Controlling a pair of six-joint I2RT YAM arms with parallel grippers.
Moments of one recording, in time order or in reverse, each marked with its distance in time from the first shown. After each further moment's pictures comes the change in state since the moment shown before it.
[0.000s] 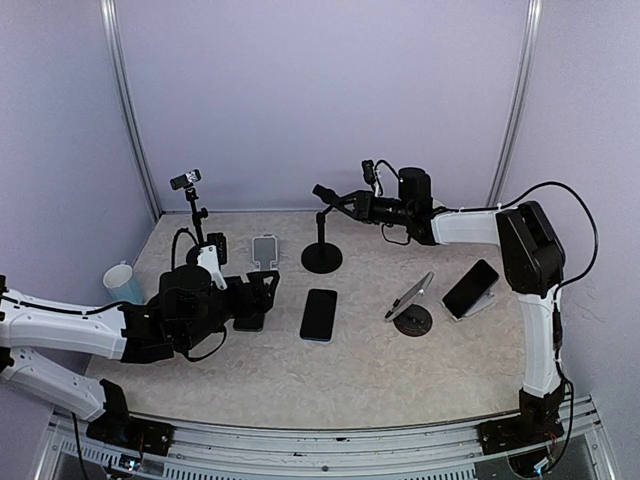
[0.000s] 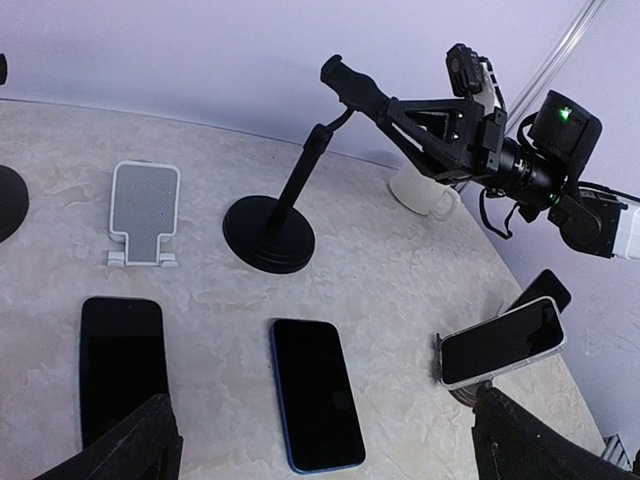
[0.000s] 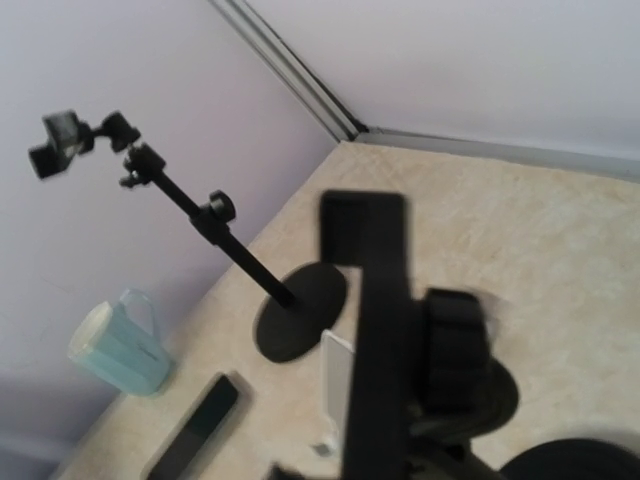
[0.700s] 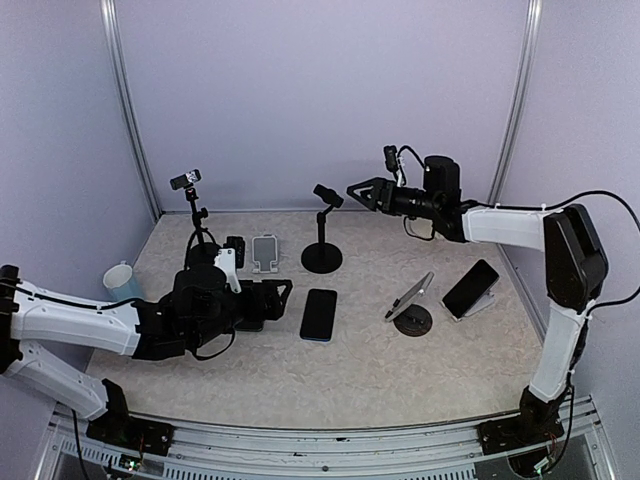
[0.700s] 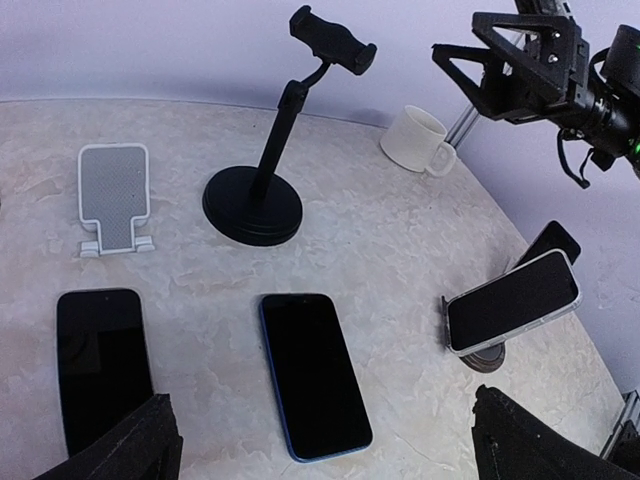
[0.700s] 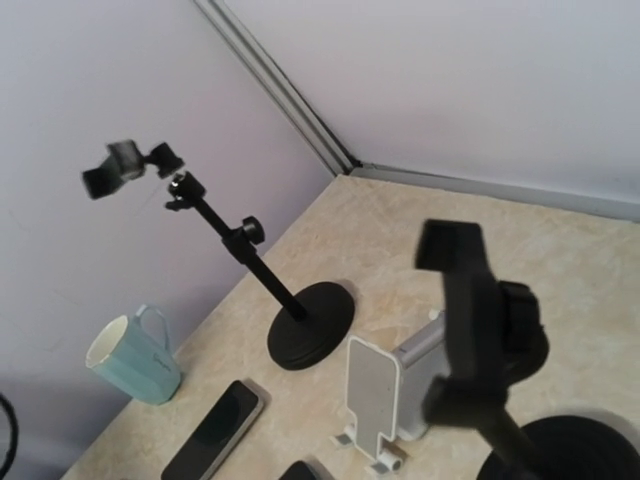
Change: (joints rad) left arm 0.008 0.093 0.038 -0.001 0.080 0.061; right arm -0.016 -0.278 -0.208 -0.053 0.061 -0.050
